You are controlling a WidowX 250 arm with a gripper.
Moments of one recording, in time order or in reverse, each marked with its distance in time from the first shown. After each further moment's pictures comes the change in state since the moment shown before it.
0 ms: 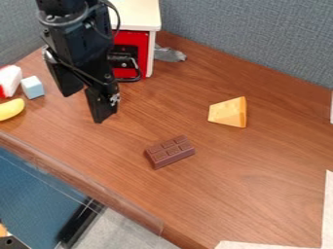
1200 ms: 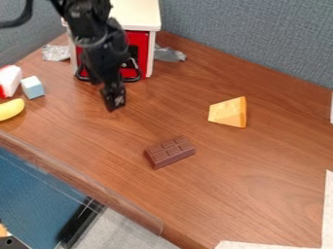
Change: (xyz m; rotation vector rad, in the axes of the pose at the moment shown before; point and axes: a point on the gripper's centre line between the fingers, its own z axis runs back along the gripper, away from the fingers) arm 0.058 0.058 -0.072 0.079 -0.098 -0.309
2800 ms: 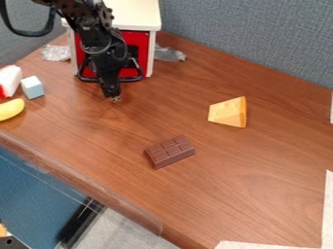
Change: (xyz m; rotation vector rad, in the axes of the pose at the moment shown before) arm 0.001 0.035 -0.056 0.056 0.001 -0.114
